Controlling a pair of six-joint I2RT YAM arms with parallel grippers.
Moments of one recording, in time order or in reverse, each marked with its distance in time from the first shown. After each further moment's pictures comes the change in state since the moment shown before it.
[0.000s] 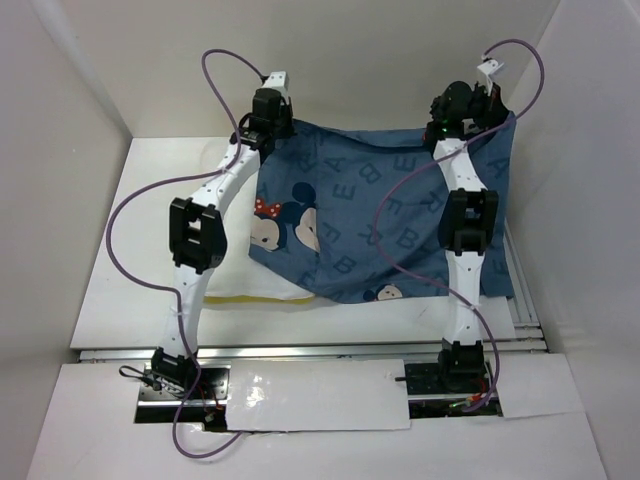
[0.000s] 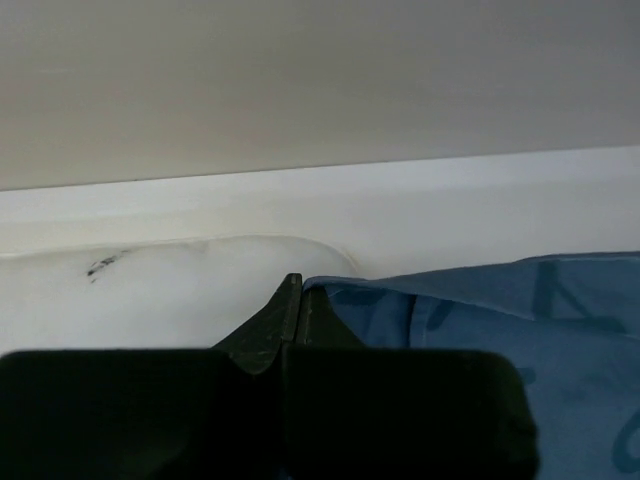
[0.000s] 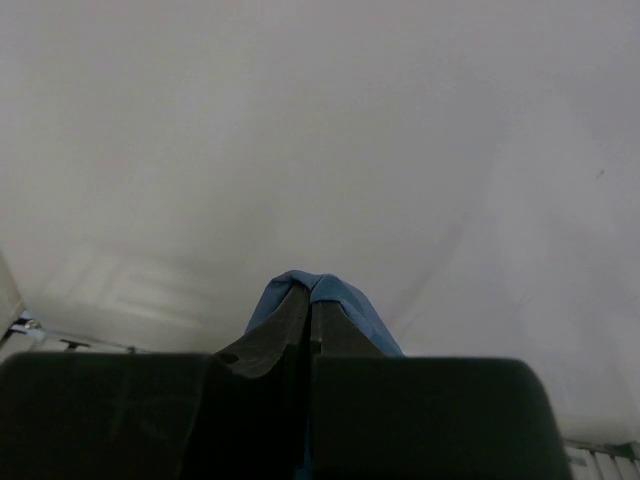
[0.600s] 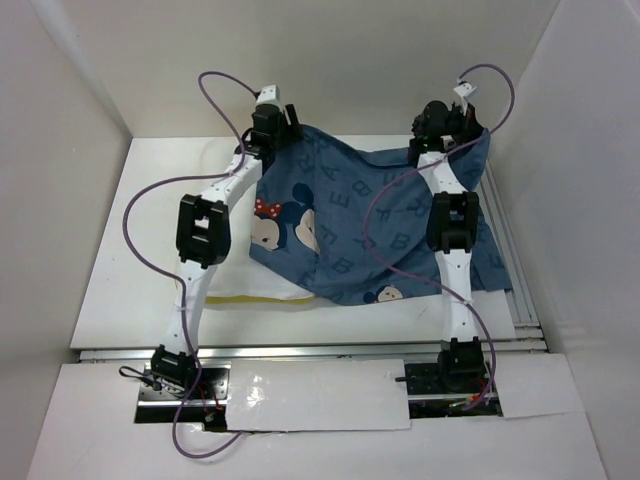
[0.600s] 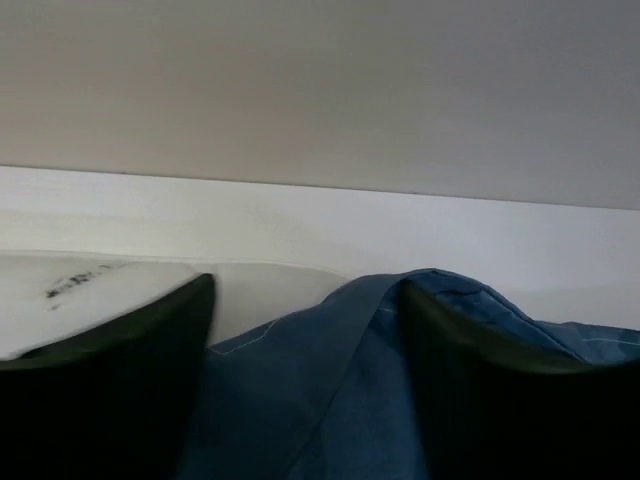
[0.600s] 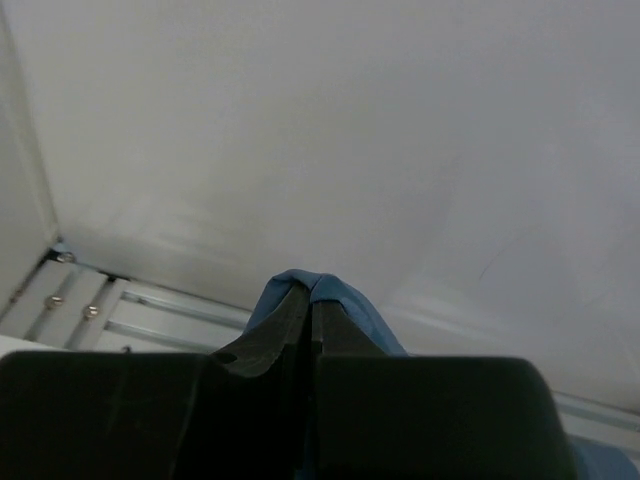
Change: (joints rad) left arm 0.029 0.132 -0.040 0.231 -0.025 -0.146; right arm 0.046 0.181 0.069 0.046 0.016 0.072
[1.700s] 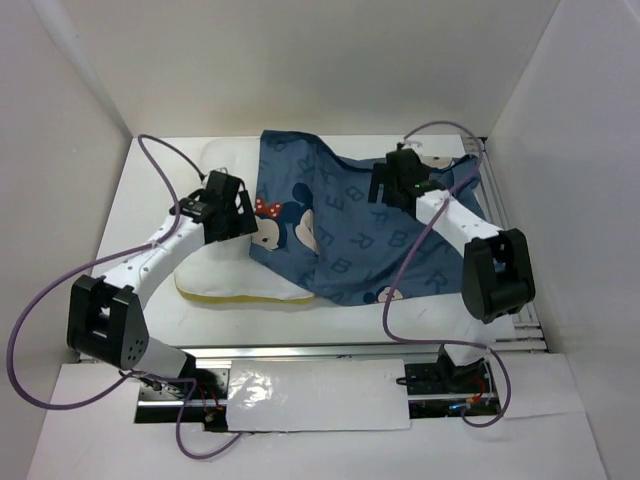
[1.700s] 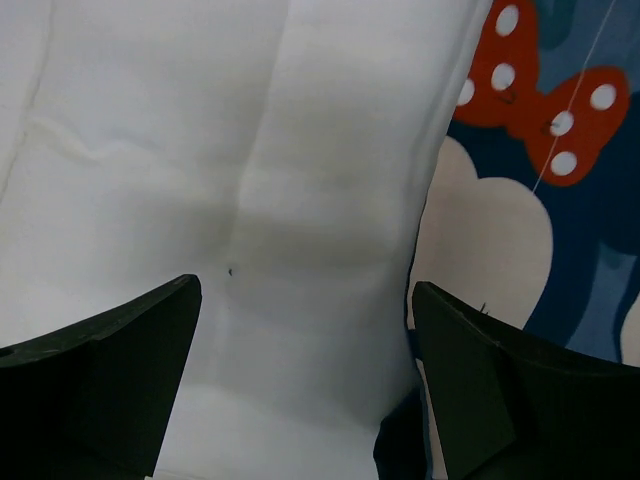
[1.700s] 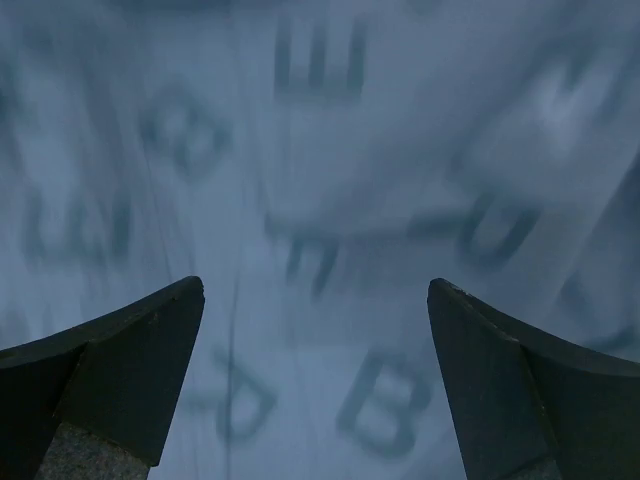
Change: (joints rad) left arm -0.014 -1.072 -1.136 -0.596 -0.157 -0.146; right arm 0.267 -0.980 -1.147 -1.043 -1.175 1.083
